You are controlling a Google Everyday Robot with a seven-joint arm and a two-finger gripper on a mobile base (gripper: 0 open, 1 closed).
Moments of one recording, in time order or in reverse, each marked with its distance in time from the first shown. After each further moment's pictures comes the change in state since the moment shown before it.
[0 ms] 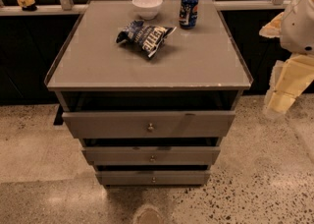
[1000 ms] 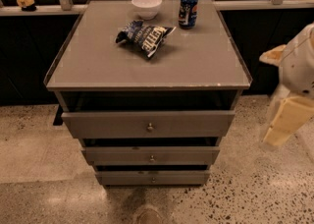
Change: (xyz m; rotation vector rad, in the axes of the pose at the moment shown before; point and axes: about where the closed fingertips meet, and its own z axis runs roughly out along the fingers) arm 0.012 0.039 0.028 0.025 -0.029 0.023
